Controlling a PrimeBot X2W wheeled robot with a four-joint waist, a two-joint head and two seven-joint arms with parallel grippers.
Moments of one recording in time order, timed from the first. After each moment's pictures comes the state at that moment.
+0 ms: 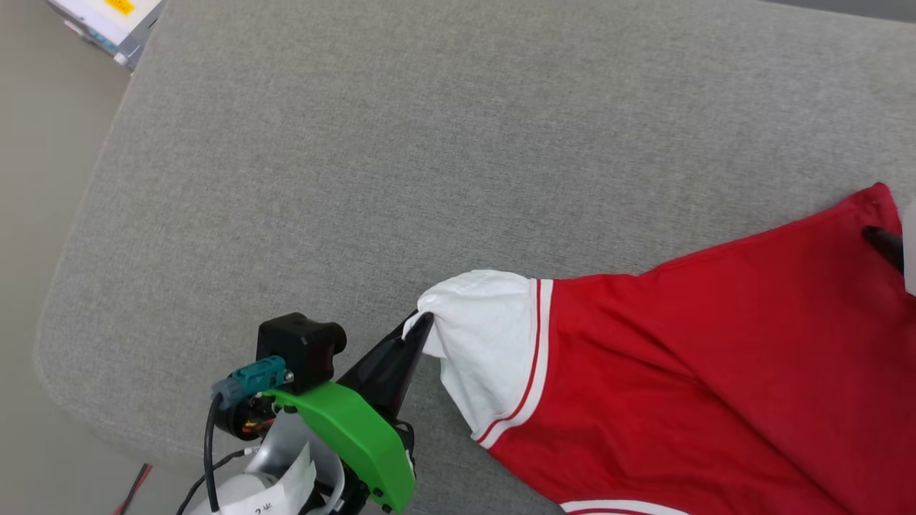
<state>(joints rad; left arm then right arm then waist) -0.19 0.48 -0.62 -0.37 -0.71 0.22 0.19 -0.51 -0.51 -0.01 0.09 0.41 0.13 1.07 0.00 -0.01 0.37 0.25</state>
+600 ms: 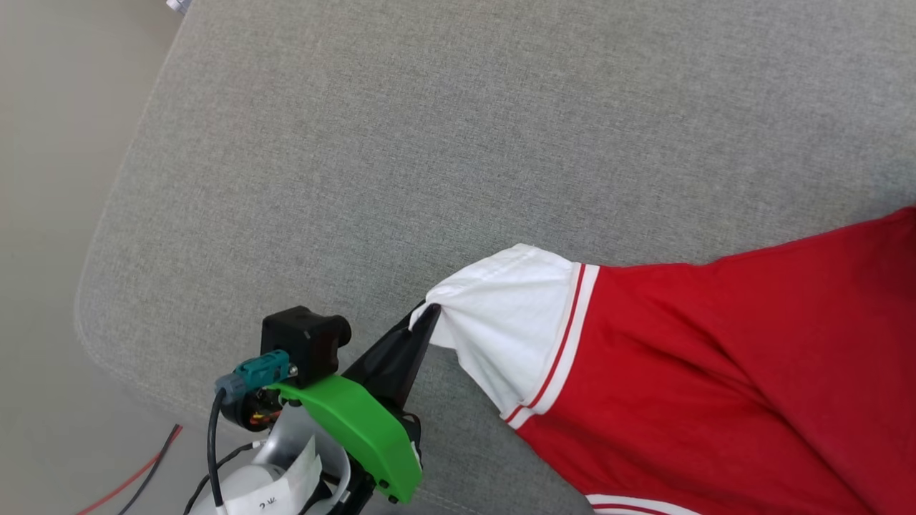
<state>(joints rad) -0.20 0.45 -0.62 -0.35 -0.71 0.21 0.17 -0.54 -0.57 0.04 0.18 0.40 0.13 1.08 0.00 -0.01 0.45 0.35</state>
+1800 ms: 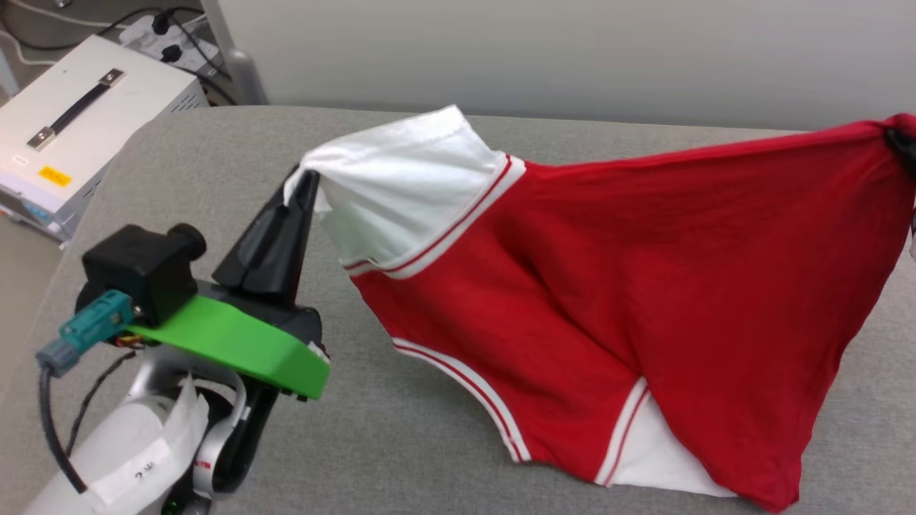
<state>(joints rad) -0.30 0.55 -0.44 -0.45 -0.66 0.28 0.10 -0.49 -0.56 0.03 0.01 0.54 0.13 0.64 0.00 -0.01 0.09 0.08</state>
